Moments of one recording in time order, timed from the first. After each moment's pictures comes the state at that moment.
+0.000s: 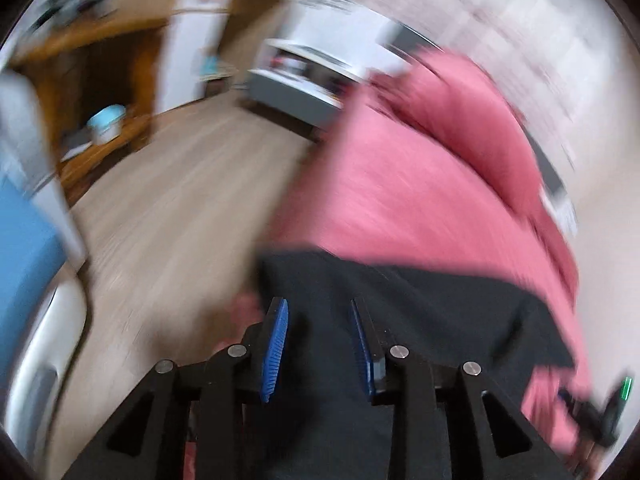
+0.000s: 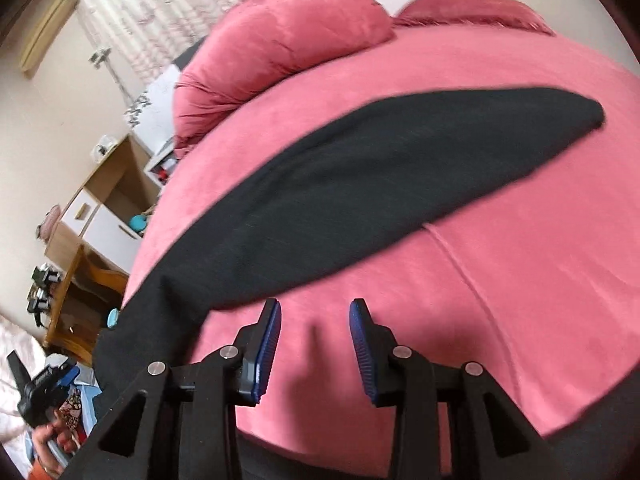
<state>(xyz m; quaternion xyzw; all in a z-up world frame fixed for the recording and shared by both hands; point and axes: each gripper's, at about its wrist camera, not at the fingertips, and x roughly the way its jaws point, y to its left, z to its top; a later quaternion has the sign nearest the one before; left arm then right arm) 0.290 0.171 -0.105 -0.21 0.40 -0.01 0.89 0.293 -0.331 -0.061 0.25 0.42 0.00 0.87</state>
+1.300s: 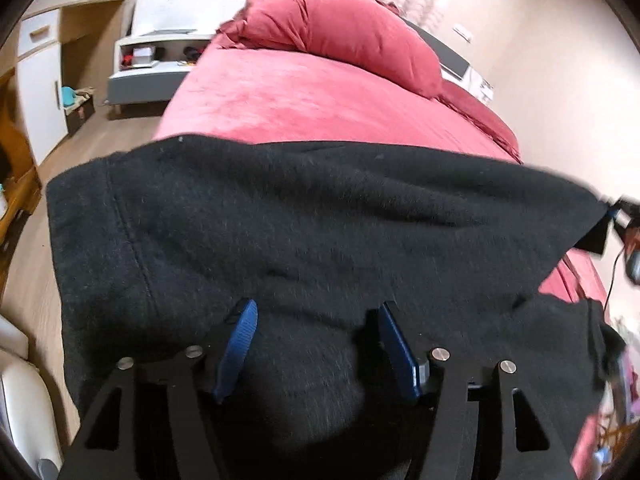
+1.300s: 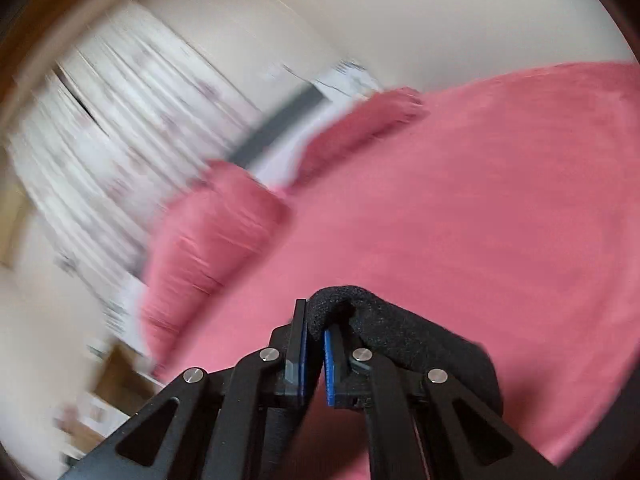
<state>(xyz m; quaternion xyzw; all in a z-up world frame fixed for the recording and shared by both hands) 0.298 0.080 -0.159 -0.09 0.44 -0.20 0.87 0.228 -0.592 0.037 0.37 0.21 -0.18 0.89</state>
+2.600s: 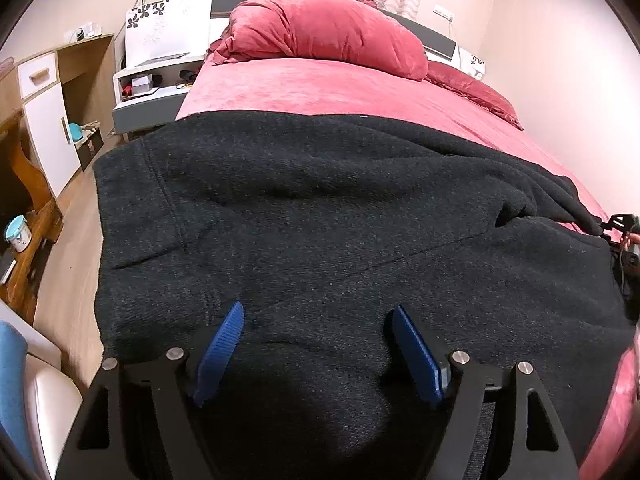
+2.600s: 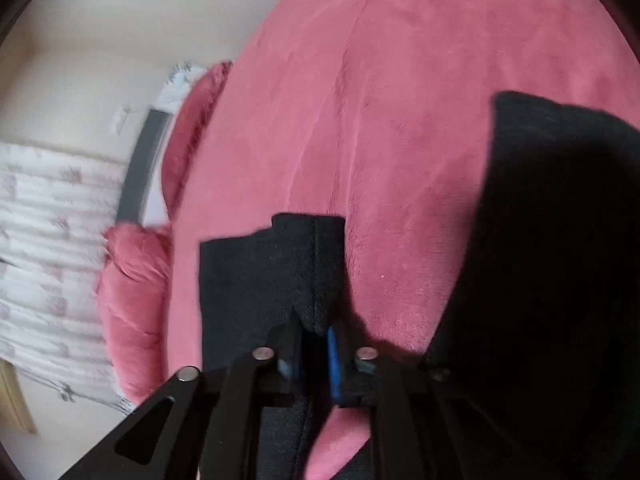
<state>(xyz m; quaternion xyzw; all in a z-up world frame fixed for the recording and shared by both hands) 0.241 0.078 -0.174 -0.01 0.41 -0.18 0.89 0.088 -0.711 -0.116 0.60 0.20 -0.27 0.72</state>
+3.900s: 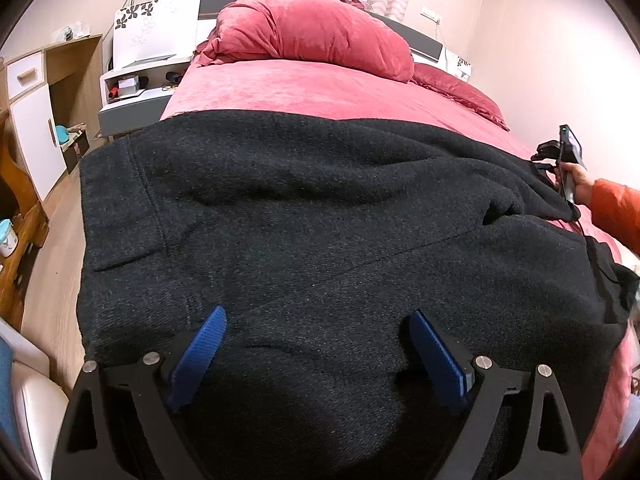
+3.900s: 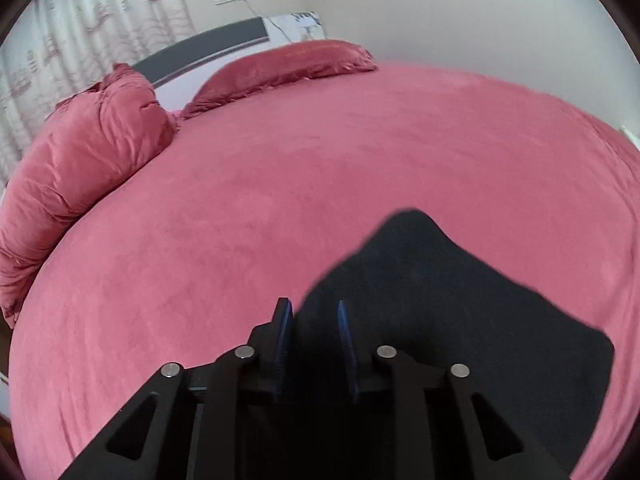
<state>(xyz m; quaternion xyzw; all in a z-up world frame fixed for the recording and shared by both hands) 0.244 0.078 -0.176 -0.01 0.40 -0.21 0.89 0.320 -0.610 -0.054 0.25 0.34 -0.31 0.85</state>
